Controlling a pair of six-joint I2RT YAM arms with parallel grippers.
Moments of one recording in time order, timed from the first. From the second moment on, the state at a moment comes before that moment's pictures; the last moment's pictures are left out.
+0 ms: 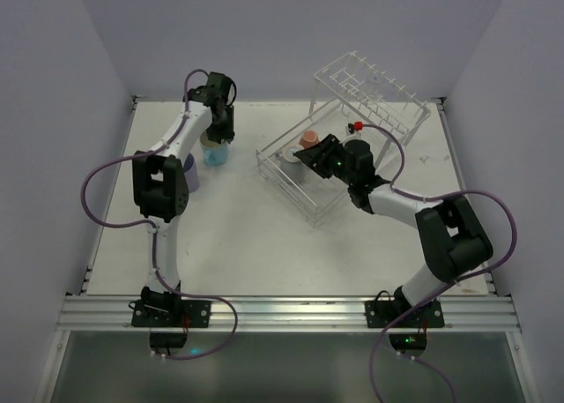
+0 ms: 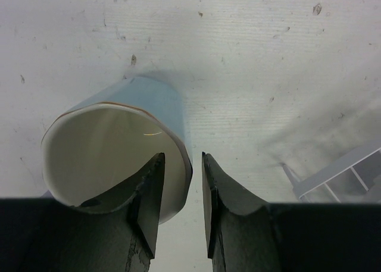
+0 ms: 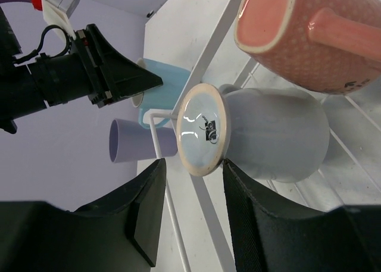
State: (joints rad) left arm -0.24 2.21 2.06 -0.94 -0.10 -0.25; right arm 0.45 1.61 0.84 0.50 -0.18 1.06
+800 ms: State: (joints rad) left arm -0.24 2.18 2.03 -0.92 -0.10 -0.25; right arm 0.42 1.73 0.90 0.55 -0.23 1.07
